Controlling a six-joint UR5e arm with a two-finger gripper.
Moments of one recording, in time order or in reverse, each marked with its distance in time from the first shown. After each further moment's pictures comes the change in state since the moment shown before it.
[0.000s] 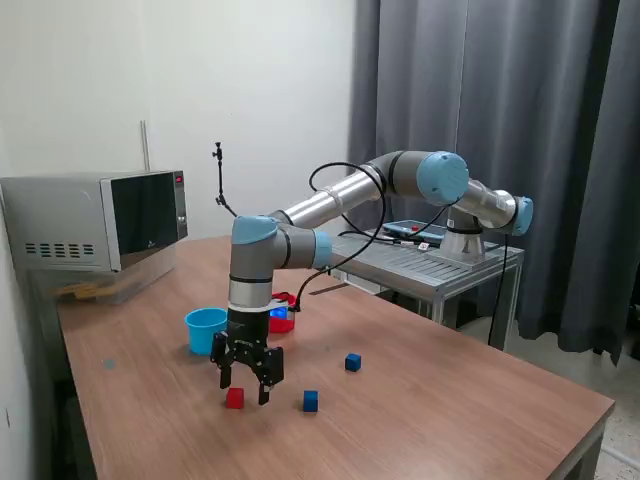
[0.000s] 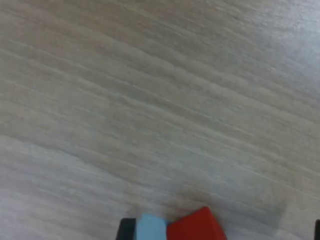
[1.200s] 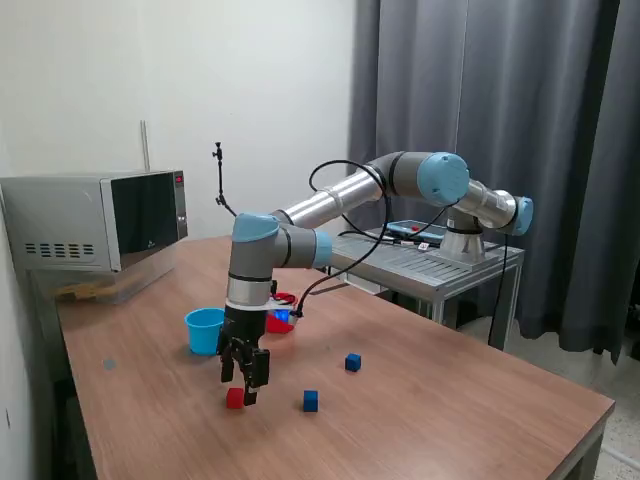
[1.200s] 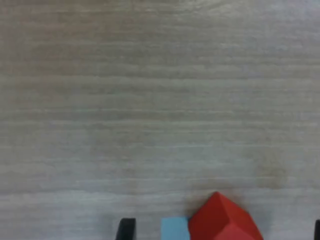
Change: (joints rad) arm 0.004 0.003 -0.012 -0.021 -0.048 0.387
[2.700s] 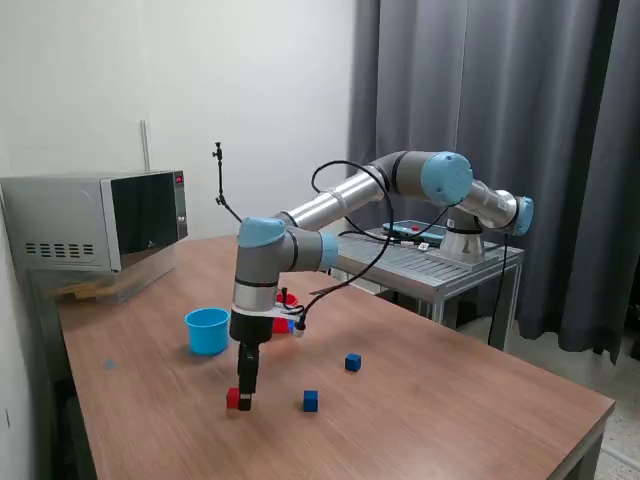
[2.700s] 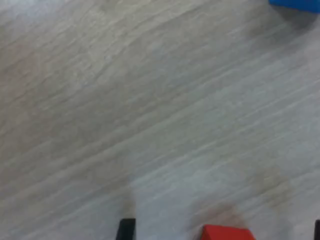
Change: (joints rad) arm 0.016 -0.003 0.018 0.009 -0.029 0.489
